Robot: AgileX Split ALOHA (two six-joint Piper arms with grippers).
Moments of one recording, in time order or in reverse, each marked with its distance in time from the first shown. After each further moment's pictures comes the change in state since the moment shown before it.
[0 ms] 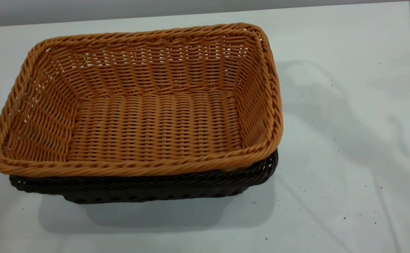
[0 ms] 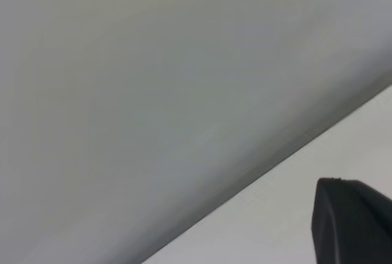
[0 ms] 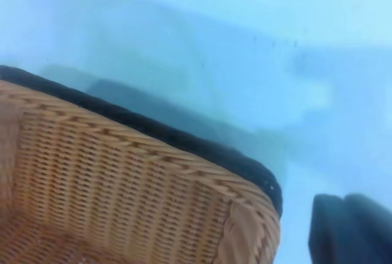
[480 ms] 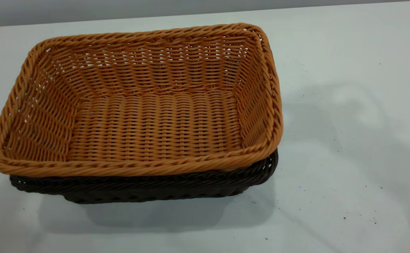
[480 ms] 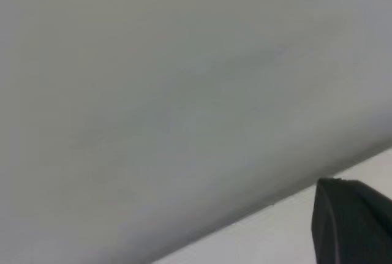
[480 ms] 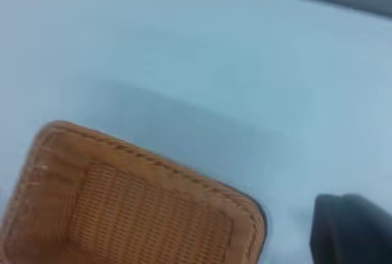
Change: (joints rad) left arm 0.000 -0.205 -0.001 -0.007 0.066 -0.240; right arm 0.000 -0.332 0.010 -0.035 0.001 -0.017
